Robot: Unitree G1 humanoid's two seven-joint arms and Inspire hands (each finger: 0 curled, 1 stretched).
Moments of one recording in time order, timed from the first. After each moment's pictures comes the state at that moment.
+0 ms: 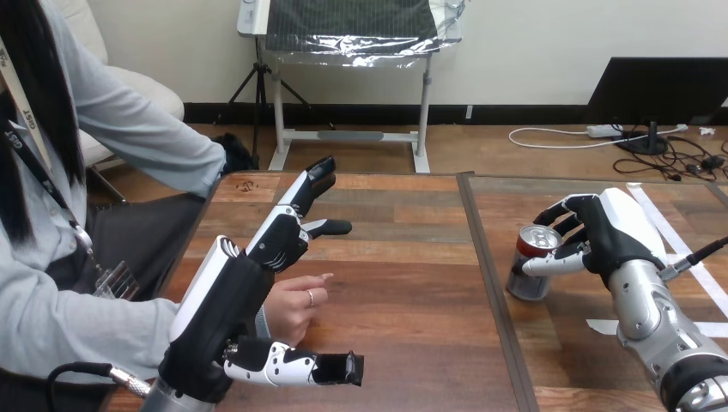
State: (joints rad) left arm 0.00 0.21 -0.06 0.46 -0.22 -1.11 -0.52; right arm -0.73 -0.40 0.18 1.34 -0.43 -0.29 -0.27
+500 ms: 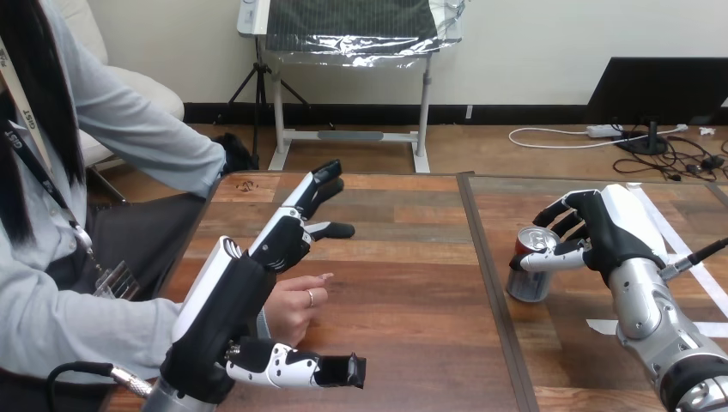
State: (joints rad) left arm 0.00 0.21 -0.06 0.46 -0.19 -1.12 -0.50; right arm -0.73 -0.40 0.17 1.34 -0.42 -0.31 -0.28
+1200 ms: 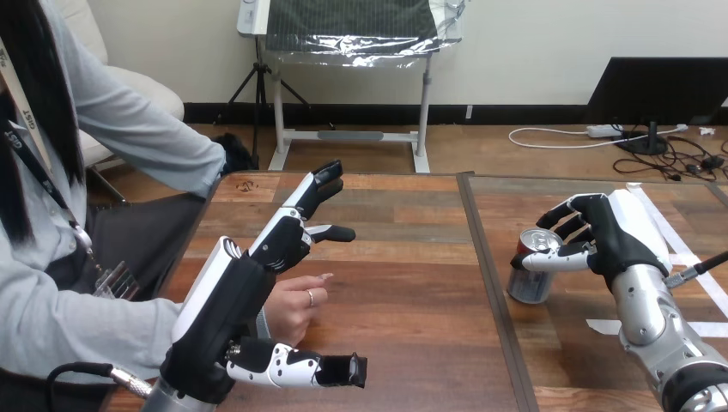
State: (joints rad) left arm 0.00 0.21 -0.06 0.46 -0.19 -1.11 -0.50; right arm -0.71 -0.40 0.14 1.34 -0.39 -0.34 -0.28
